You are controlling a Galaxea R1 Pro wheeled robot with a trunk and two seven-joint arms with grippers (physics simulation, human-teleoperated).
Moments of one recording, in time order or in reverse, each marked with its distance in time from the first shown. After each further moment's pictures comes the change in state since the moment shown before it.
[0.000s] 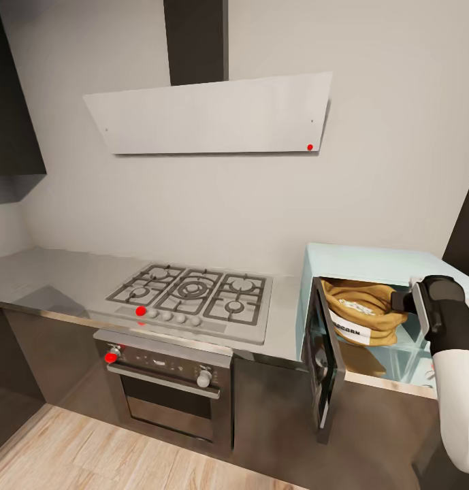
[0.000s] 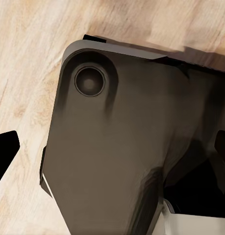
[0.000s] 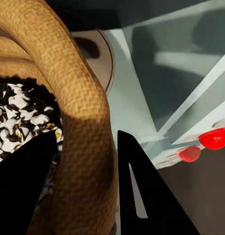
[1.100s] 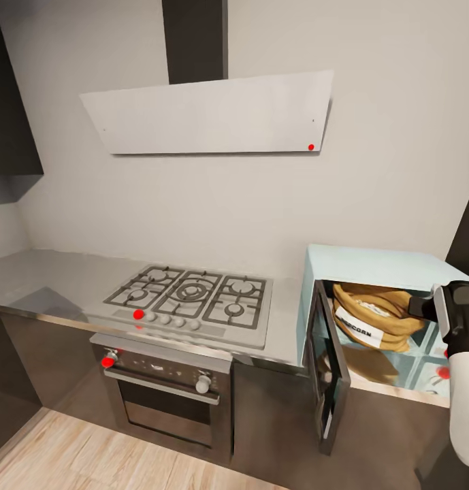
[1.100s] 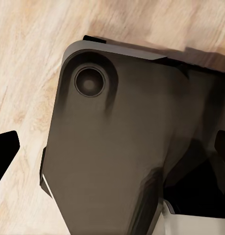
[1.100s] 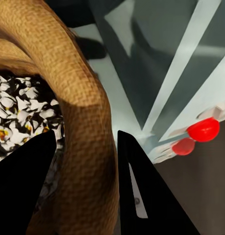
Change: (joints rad) left arm 0.001 0.000 0.001 -0.001 0.000 -0.001 0.000; right arm 0.000 -0.035 -0.124 0.032 -0.030 0.001 -0.026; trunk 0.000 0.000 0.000
